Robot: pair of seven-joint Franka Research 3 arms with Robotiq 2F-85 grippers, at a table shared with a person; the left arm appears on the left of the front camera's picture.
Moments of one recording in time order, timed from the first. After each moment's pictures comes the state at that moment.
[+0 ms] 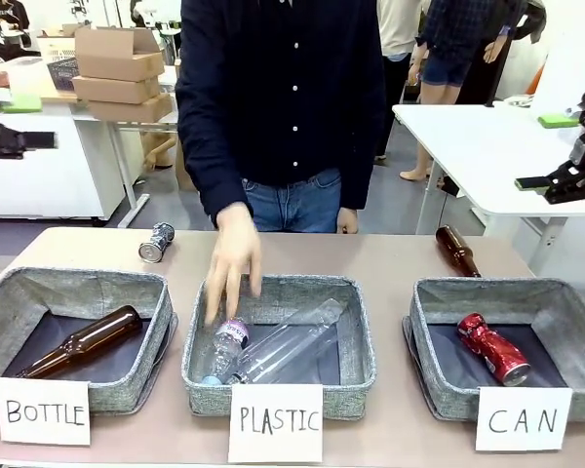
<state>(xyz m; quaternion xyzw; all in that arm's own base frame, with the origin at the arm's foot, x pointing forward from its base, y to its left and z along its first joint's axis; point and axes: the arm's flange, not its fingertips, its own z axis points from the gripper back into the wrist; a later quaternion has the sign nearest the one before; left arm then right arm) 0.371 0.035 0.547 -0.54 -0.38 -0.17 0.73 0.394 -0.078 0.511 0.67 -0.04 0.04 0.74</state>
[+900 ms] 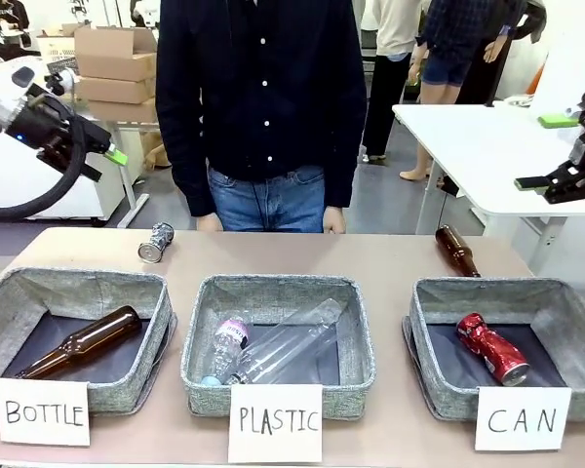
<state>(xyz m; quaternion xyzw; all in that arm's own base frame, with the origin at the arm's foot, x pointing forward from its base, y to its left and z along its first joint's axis) 0.555 0.018 0.506 -0.32 -0.23 -0.14 0.91 0.394 -0.078 0.511 0.67 -0.04 0.04 0.74</state>
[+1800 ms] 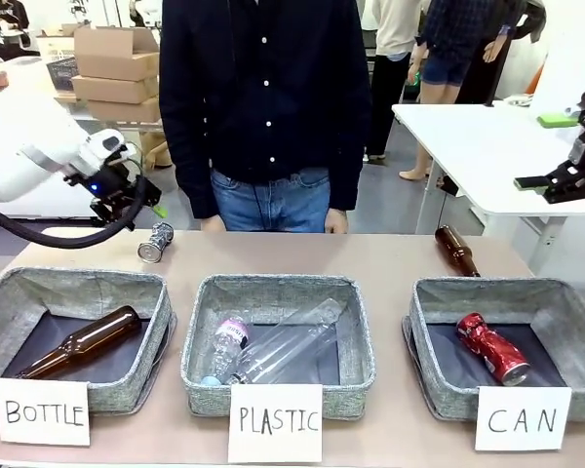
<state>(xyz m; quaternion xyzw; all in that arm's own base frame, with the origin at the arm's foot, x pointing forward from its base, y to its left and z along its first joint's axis) 0.662 -0.032 0.359 -0.22 -0.12 -0.03 0.97 0.394 -0.078 0.511 0.67 -0.04 0.04 0.74</state>
